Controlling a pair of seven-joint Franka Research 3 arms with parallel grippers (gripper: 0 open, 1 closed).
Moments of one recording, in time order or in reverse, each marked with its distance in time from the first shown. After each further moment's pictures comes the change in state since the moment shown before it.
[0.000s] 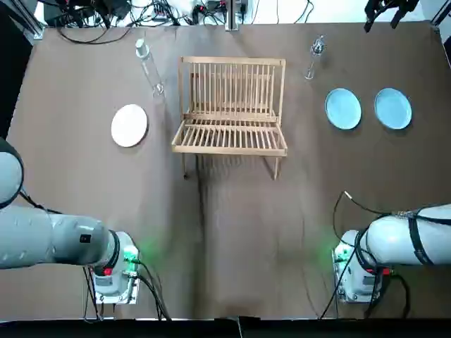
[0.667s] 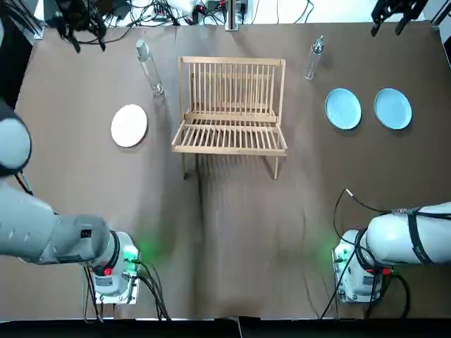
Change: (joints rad) left arm 0.127 0.155 0.006 -0.041 0.002 -0.017 0.032; right arm -0.081 0.040 -0.002 -0.039 -0.005 0.049 -0.007
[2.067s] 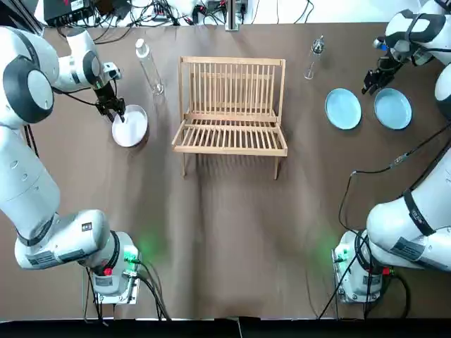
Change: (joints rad) left arm 0.140 0.407 0.006 -0.382 0.001 0.761 0.237; right arm -0.311 0.553 -0.001 -0.153 0.216 0.635 -0.518
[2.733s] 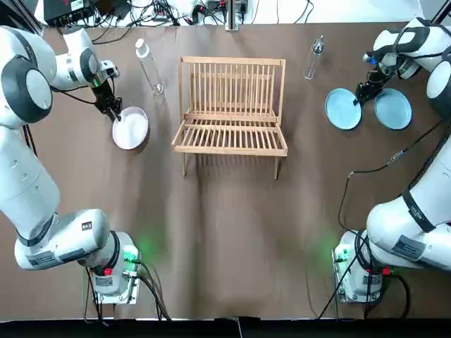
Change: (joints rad) left arm 0.017 0.002 -0.004 0.019 0.000 -0.018 0.009; right arm 0.011 0.084 0.017 -0.015 0.011 0.070 -0.011
